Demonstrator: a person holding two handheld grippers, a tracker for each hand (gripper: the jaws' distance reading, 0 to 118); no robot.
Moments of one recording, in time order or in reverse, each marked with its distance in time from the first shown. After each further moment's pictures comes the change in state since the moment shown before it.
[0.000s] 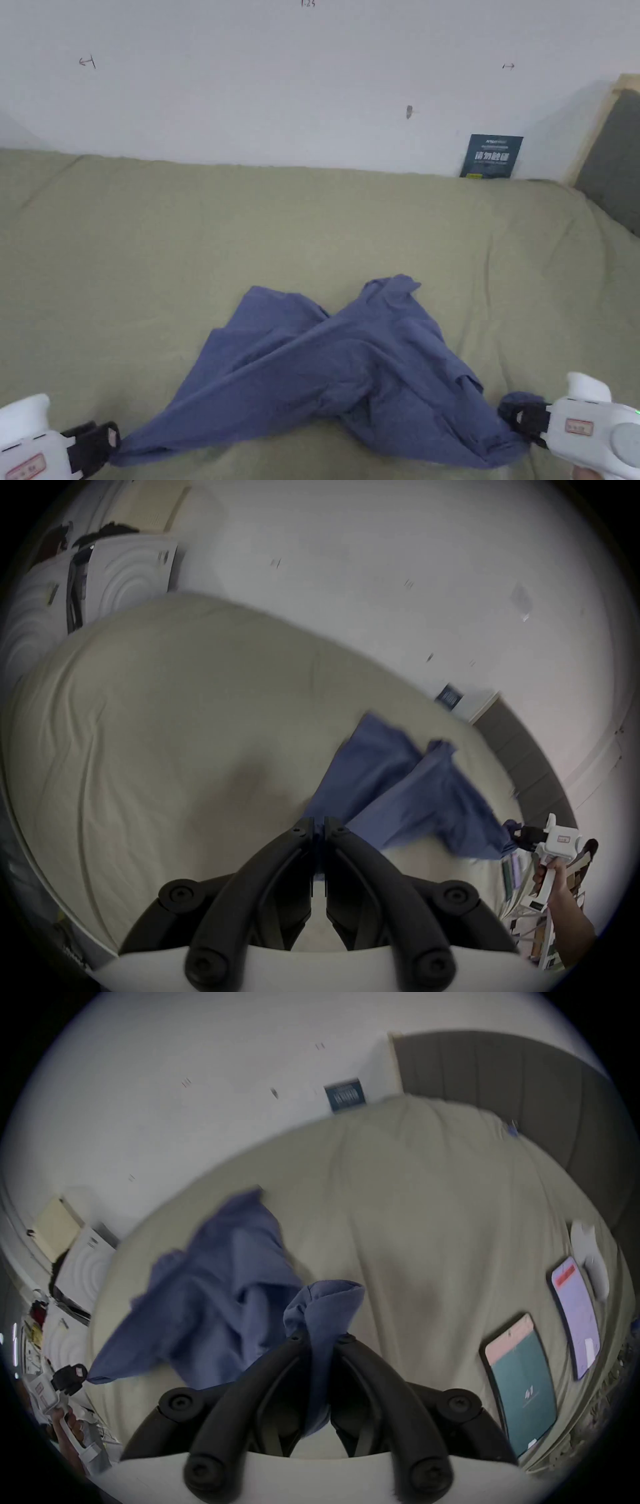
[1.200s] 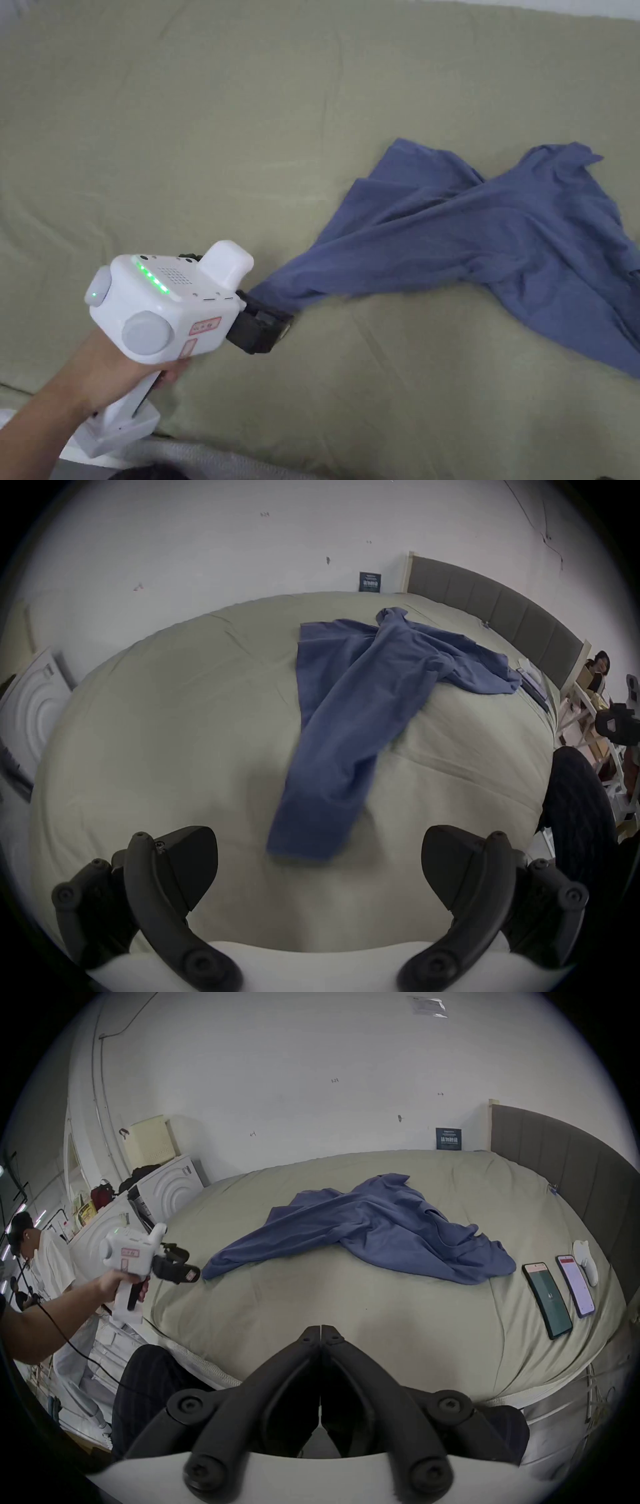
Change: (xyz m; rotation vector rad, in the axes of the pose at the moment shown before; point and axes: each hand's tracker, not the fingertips) left arm -0.036 0.013 -0.036 -0.154 -0.142 -0.718; right arm -0.135 -0.212 0.189 0.177 0.257 0.360
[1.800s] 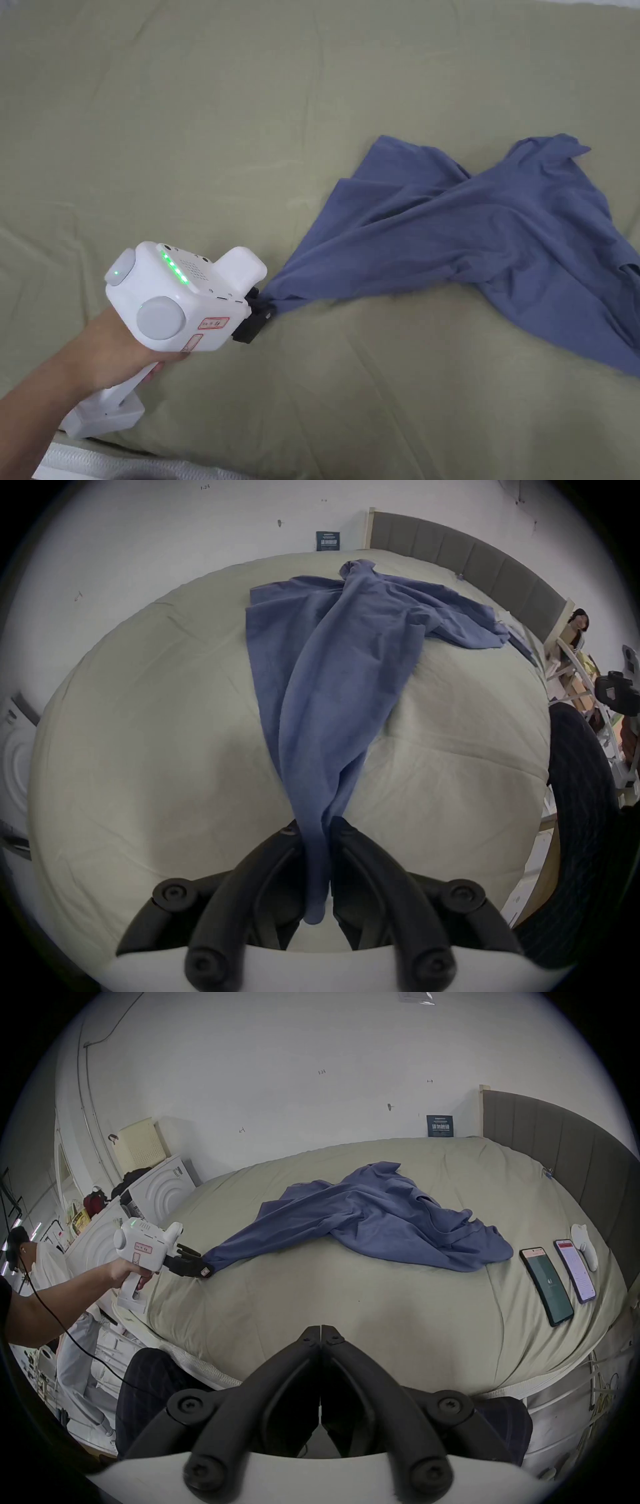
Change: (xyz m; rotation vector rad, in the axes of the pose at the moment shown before) left arm 0.012 0.020 -0.027 -0.192 -0.036 -0.131; right arm 0.009 0.000 -0.002 -0.020 -0.014 -0.038
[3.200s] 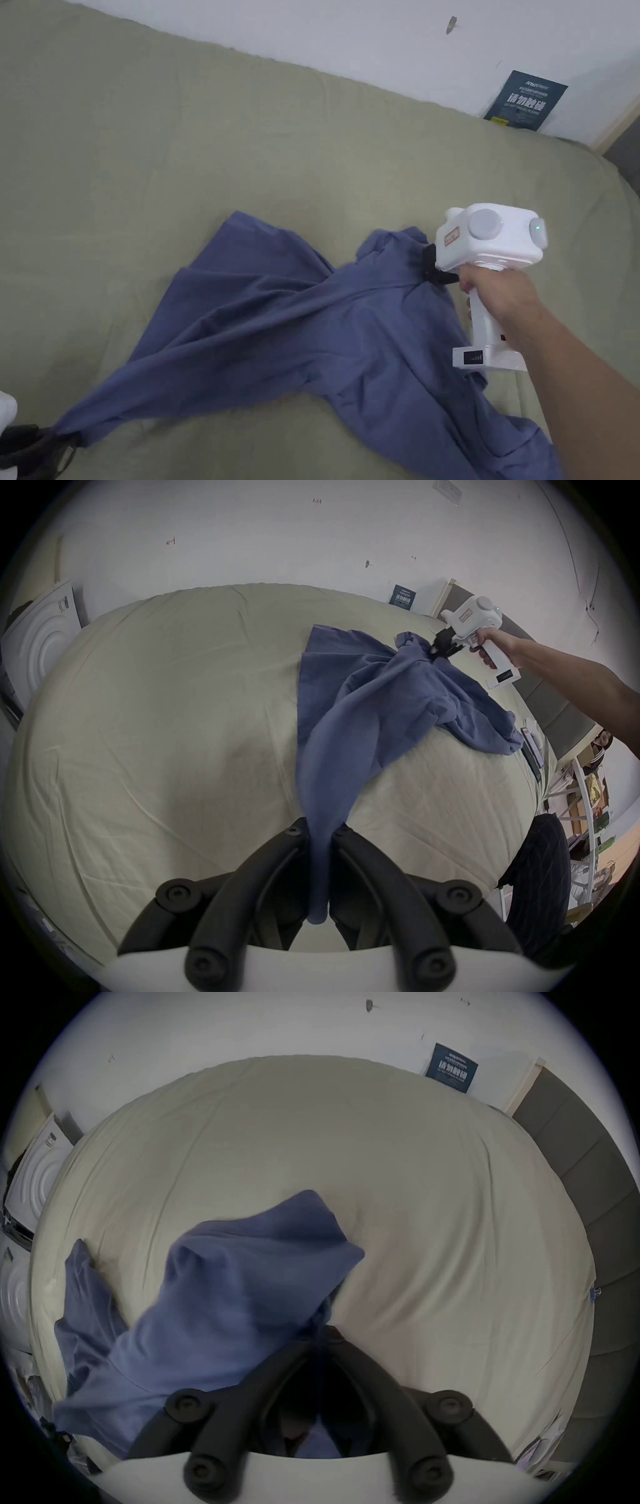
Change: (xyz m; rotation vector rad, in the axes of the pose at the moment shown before) left arm 0.040 0.010 0.034 0.163 0.036 0.406; right arm 0.161 0.326 -0.405 -0.450 -0.310 0.047
